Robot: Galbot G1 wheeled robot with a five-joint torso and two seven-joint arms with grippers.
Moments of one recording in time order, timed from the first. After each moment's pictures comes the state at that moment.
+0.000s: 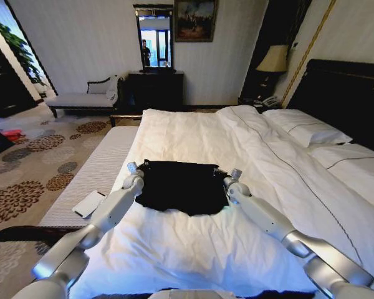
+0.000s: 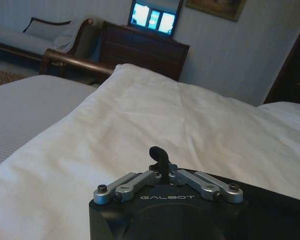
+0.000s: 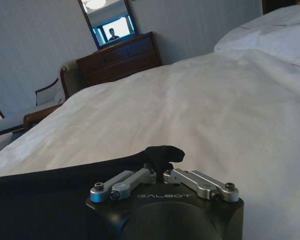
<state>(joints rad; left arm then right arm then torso) 0.43 -1.15 0.16 -1.08 -1.03 0.05 -0.30 -0.48 0.99 -0.24 1.13 1.17 0.01 0.13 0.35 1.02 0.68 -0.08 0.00</state>
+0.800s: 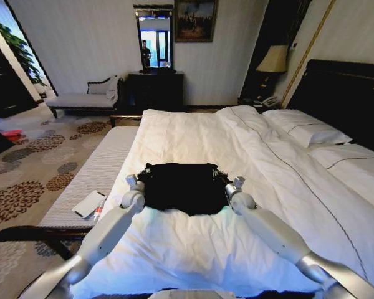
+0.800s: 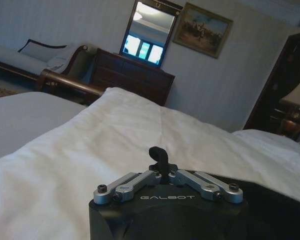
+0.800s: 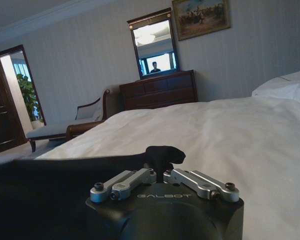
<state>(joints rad) 0.79 -1.07 0.01 -1.53 -0.93 -0.05 -0.37 -0.77 0.92 -0.07 1.43 0.91 0.14 0.06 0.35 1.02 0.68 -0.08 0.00</state>
